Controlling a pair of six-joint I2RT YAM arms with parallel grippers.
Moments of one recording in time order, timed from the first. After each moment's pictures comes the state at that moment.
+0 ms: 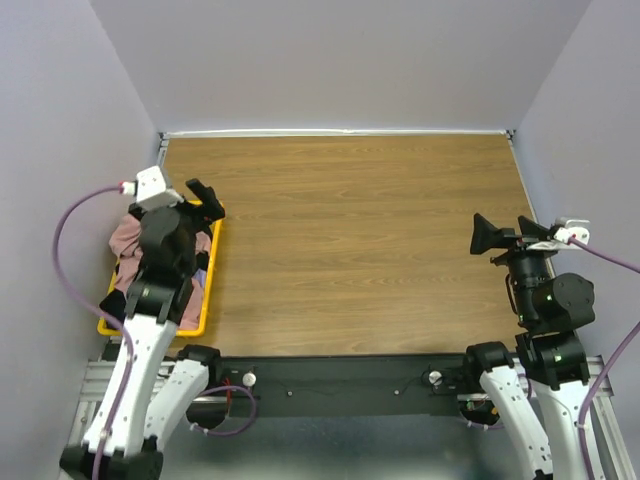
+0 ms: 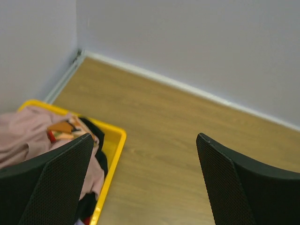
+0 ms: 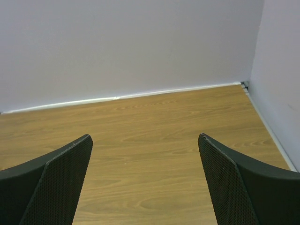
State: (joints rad) left arm -0.18 0.61 0.84 -0.22 -0.34 -0.32; right arm 0.14 0.31 0.71 -0.23 0.13 0.14
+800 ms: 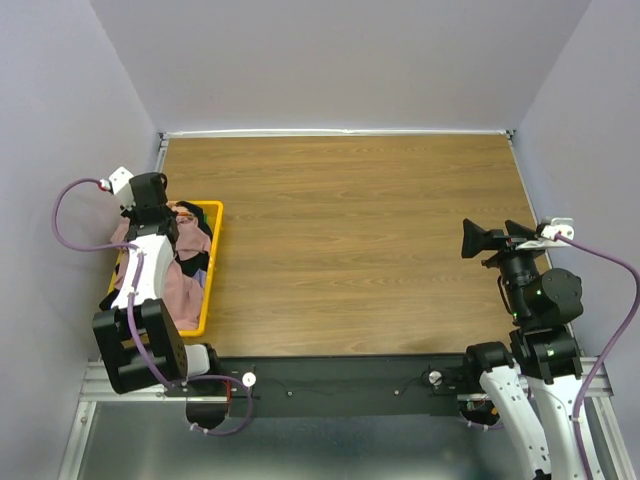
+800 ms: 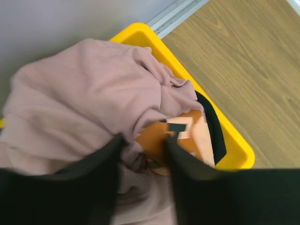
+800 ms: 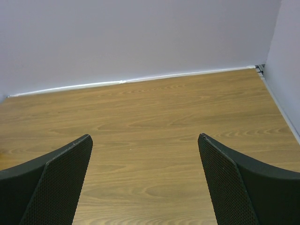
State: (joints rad) left arm 0.25 1.32 0.91 -0.20 -0.38 -0.49; right arm 0.14 0.32 0.65 -0.23 0.07 0.17
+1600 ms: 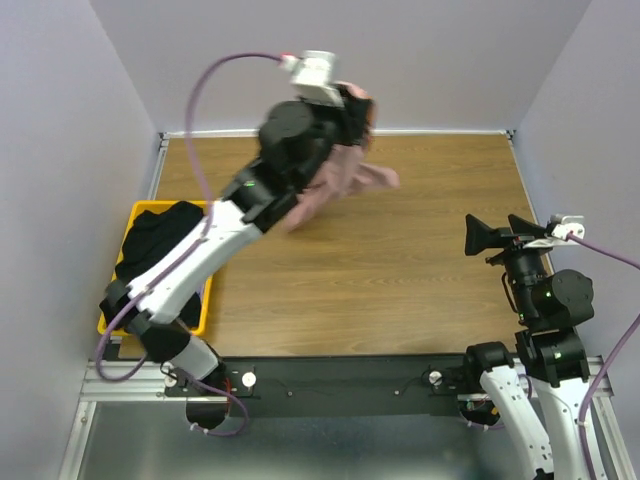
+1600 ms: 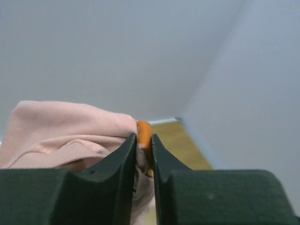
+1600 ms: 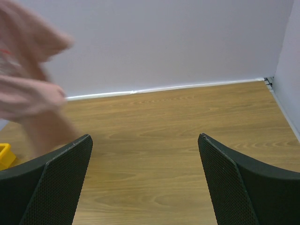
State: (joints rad) left arm -0.76 1.47 1.77 -0.13 -0.30 -0.29; right arm 0.14 0.34 0.71 -0.23 0.04 0.19
